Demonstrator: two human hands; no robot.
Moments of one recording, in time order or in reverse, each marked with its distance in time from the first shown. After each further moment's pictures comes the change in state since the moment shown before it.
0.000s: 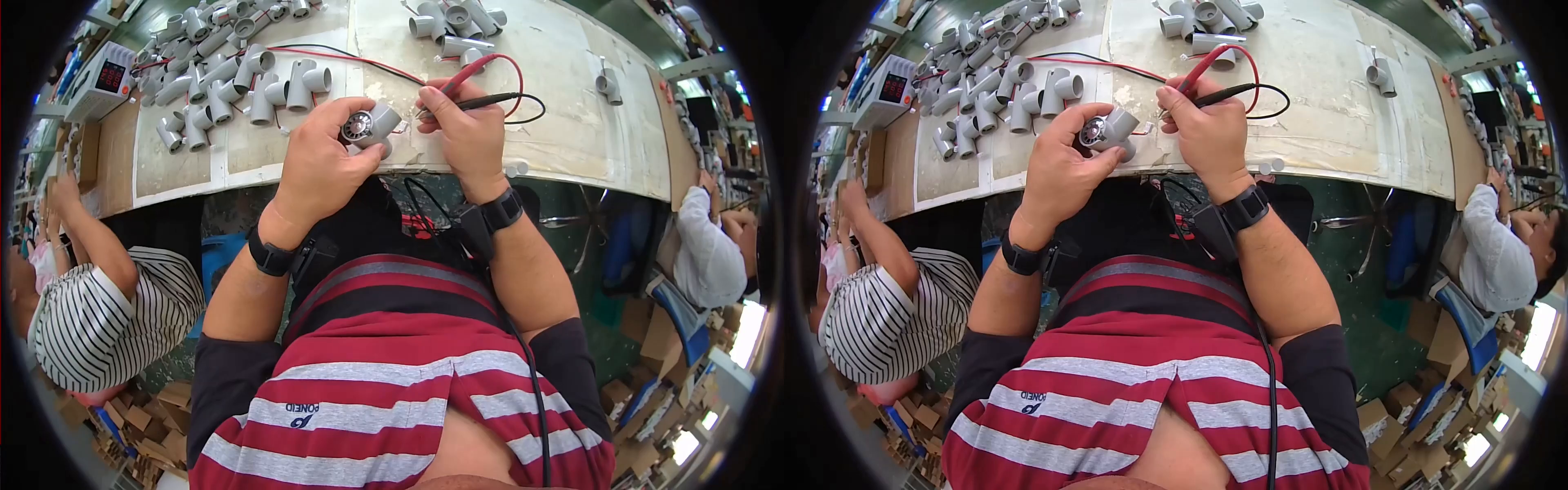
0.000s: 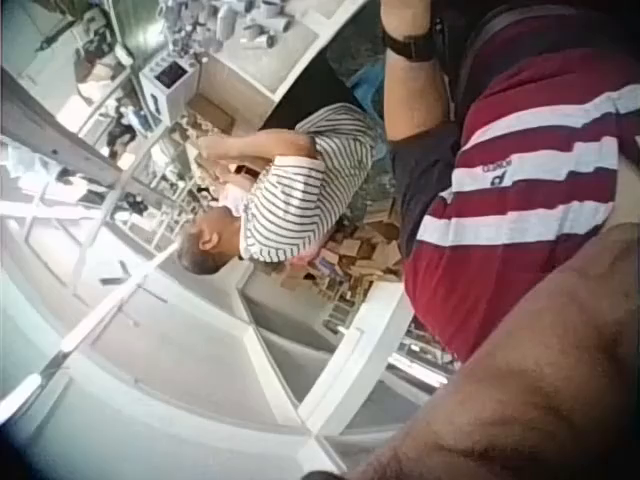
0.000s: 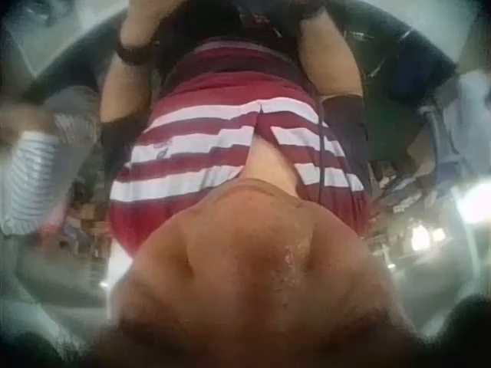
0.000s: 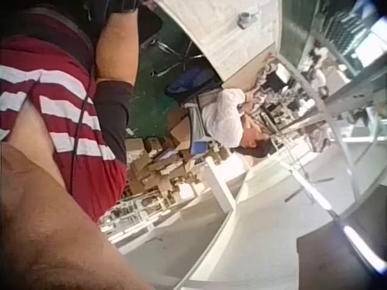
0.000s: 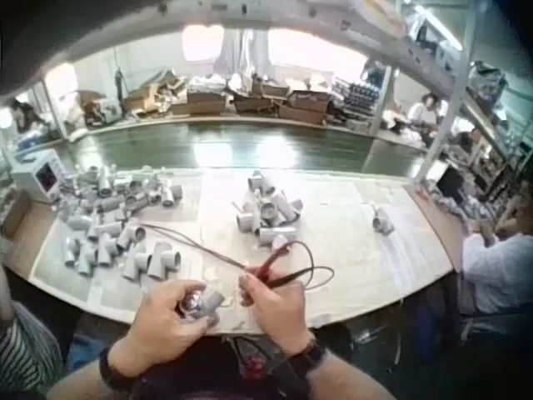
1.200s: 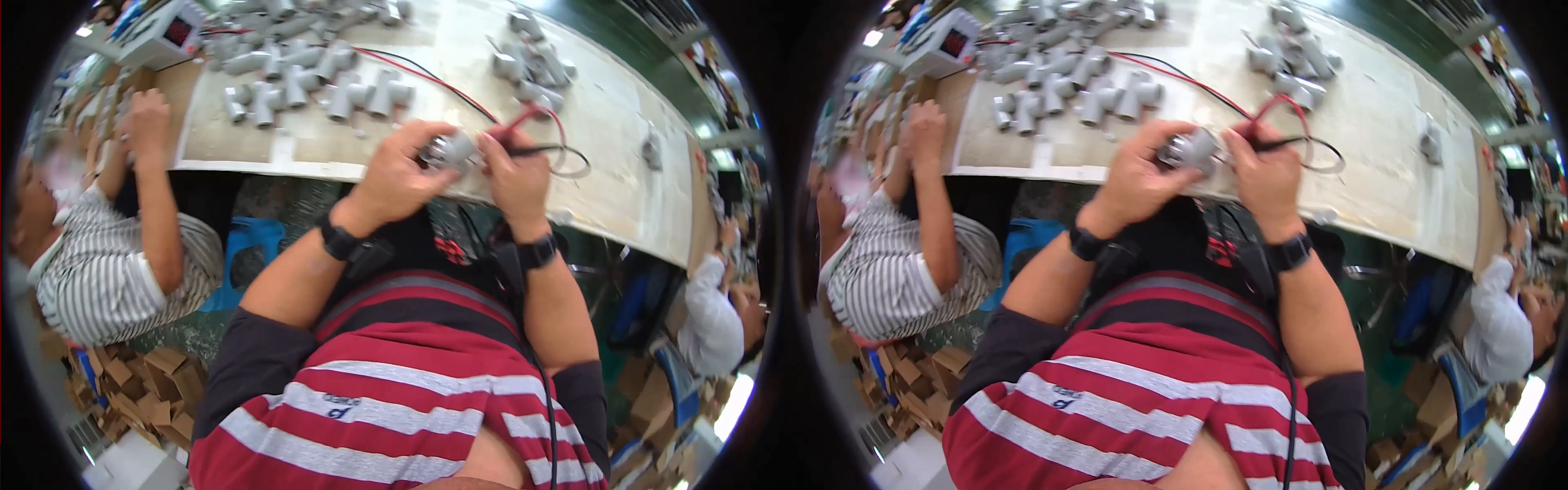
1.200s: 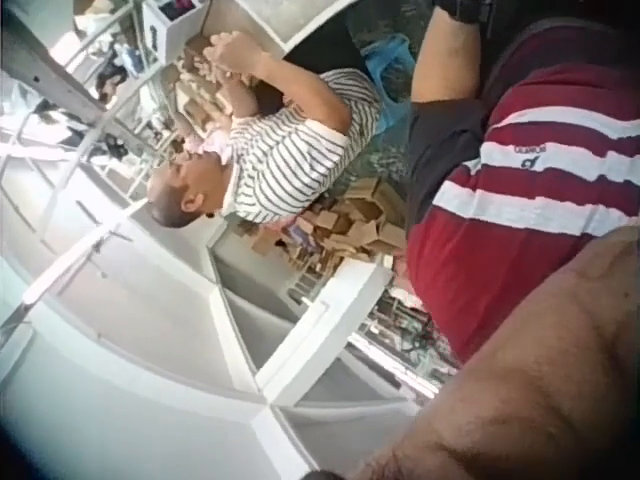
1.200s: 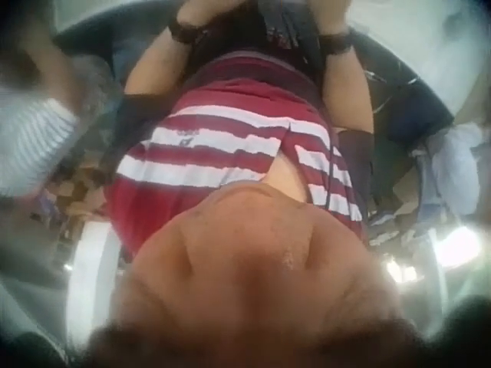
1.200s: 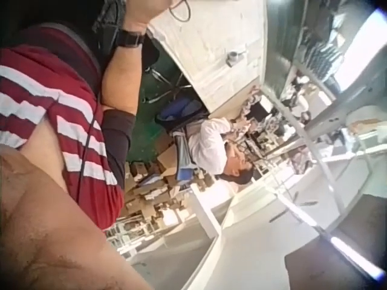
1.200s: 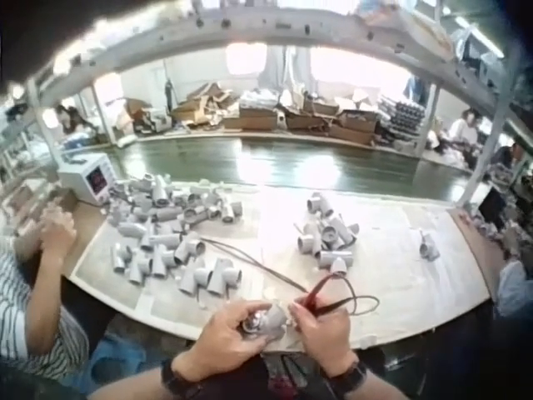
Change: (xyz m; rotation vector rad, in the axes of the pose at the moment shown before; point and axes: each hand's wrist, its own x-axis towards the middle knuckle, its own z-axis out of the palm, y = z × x) left_hand -0.001 -0.039 0.003 -0.223 0.060 0.177; right_hand -0.003 0.007 0.019 -0.294 -0.034 -0.065
